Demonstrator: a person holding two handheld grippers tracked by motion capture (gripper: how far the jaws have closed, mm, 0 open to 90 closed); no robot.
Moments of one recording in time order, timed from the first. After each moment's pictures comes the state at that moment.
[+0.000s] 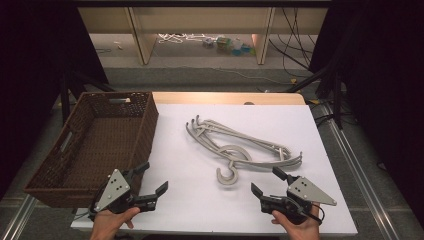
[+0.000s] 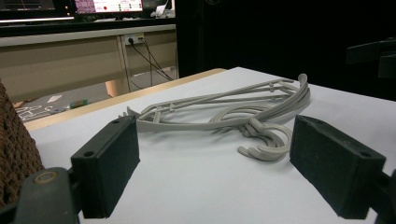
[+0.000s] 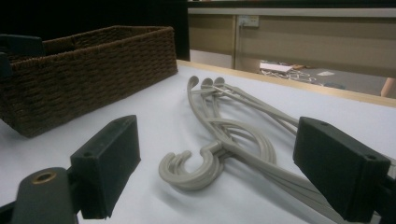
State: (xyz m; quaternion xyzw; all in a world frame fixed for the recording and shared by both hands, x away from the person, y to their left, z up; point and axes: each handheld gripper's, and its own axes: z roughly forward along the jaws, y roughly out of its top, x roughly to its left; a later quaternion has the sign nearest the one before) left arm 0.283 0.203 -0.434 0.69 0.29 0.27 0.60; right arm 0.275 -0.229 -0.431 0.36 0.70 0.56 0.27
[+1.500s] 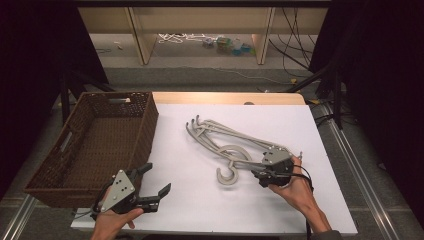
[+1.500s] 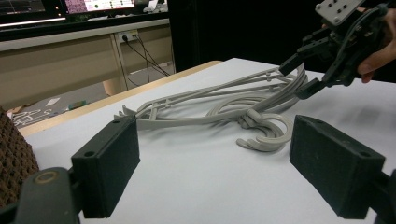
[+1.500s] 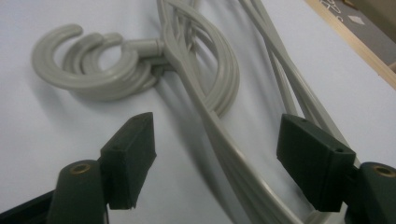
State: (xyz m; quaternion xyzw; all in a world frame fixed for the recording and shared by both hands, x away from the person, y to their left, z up) left arm 0.284 0.198 -0.435 0.71 0.27 0.28 0.58; right arm 0.377 -0.222 -0.446 0.25 0.89 0.29 0.26
